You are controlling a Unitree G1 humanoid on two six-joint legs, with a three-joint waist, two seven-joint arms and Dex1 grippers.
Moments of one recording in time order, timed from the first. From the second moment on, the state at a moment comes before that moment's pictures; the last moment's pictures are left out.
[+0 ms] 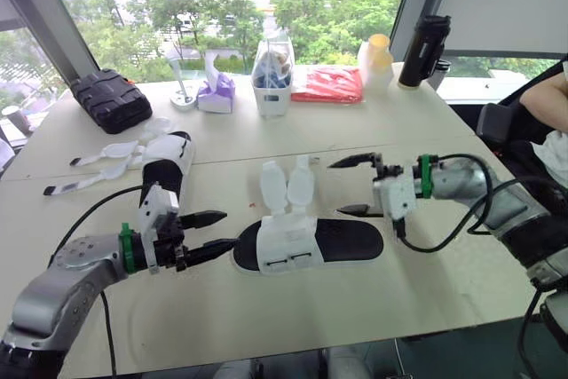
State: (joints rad) left arm -0.08 0.78 0.11 -0.31 -0.66 0.45 -1.04; right arm -0.78 -0.98 0.51 0.26 0.18 -0.53 0.93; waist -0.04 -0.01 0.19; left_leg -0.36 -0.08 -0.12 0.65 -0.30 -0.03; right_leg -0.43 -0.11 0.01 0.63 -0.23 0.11
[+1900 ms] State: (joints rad) left arm -0.40 0.48 -0.23 0.11 -0.26 0.21 -1.21; right arm -0.96 -0.52 0.16 0.42 0.51 1.19 1.03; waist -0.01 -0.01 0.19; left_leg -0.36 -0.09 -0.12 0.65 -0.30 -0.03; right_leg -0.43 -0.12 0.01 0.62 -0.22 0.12
